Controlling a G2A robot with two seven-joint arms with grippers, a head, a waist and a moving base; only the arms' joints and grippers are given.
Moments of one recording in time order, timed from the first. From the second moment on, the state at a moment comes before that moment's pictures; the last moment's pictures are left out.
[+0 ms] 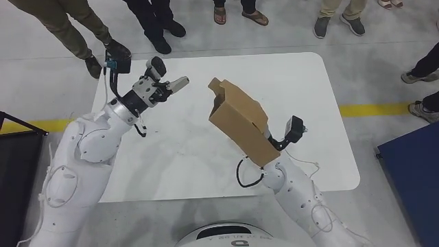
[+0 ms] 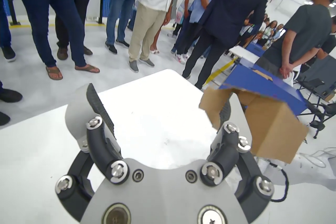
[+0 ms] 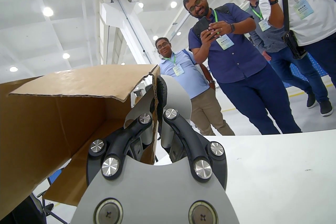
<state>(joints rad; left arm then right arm) 1.41 -1.05 -1.44 -1.94 0.54 -0.38 -0.34 -1.44 -1.36 1.04 -1.36 -1.03 -0.72 -0.92</state>
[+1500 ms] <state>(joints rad) 1.08 -1.08 -1.14 -1.76 0.47 -0.40 -0.69 -1.45 -1.37 1.05 -1.34 -1.09 -0.69 -0.93</state>
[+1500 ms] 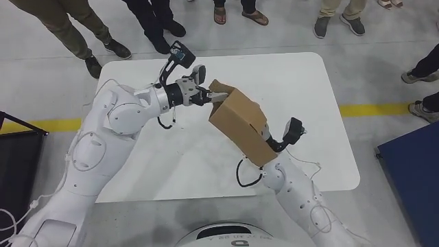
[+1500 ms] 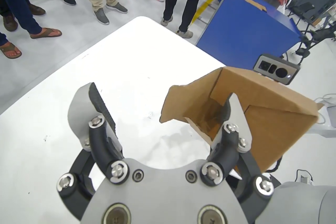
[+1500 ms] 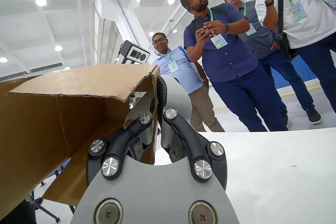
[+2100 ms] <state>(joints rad) 1.14 -1.08 -1.20 -1.73 0.36 -0.44 -0.63 -1.45 -1.37 1.05 -1.37 -1.07 -0.68 -0.90</state>
